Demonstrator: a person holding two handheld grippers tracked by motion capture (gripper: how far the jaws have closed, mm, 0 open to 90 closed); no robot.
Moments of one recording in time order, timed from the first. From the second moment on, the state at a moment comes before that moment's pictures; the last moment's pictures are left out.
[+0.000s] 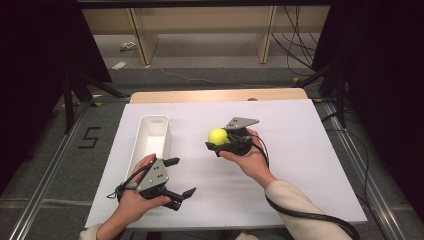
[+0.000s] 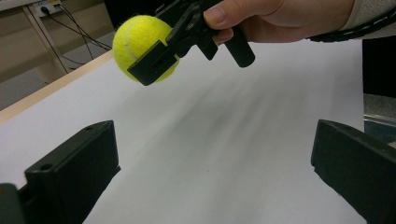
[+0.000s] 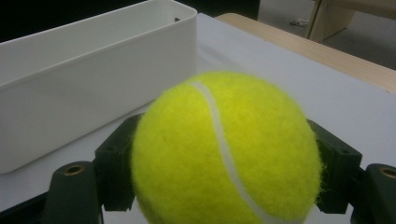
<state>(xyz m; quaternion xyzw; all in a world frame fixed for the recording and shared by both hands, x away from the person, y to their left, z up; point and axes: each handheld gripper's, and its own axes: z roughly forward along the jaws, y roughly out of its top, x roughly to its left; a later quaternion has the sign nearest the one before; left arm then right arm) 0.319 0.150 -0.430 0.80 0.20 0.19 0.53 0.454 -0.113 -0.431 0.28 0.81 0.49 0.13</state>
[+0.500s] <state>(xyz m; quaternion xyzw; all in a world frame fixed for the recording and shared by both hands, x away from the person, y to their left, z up) 0.319 0.150 -0.430 0.80 0.20 0.19 0.53 0.453 -0.112 -0.428 0.28 0.81 0.50 0.13</state>
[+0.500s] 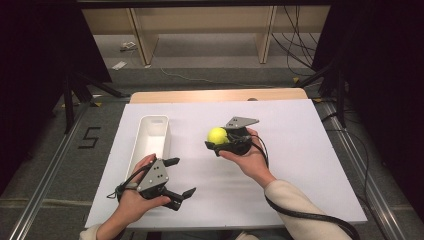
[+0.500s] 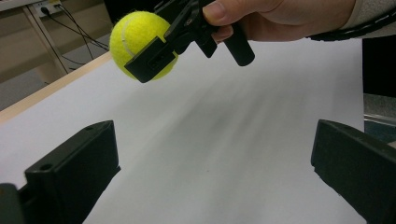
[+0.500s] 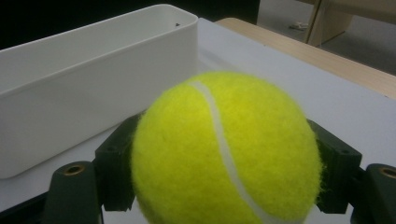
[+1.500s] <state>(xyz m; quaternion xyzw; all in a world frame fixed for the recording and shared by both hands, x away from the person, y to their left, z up) 0.319 0.150 -0.430 0.80 0.20 0.19 0.53 0.451 -0.108 -0.423 0.28 0.81 0.51 0.13</state>
